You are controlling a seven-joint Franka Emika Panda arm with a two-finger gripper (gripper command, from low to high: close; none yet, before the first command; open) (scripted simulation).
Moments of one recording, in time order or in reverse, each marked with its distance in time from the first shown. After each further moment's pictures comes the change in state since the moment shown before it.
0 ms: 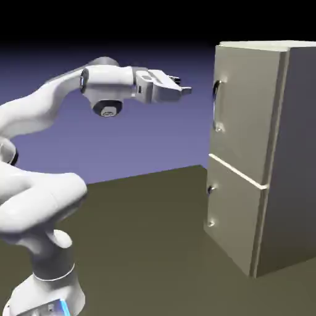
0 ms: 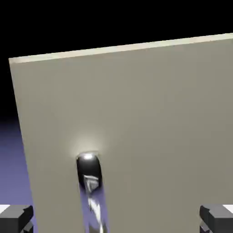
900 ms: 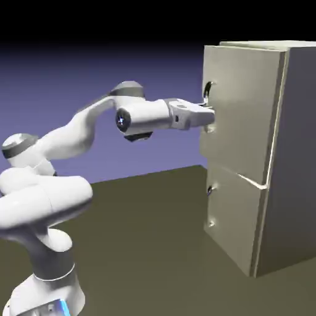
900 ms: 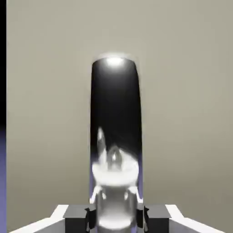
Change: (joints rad) arm -0.254 -0.182 0.128 -0.089 0.617 -0.497 -0.405
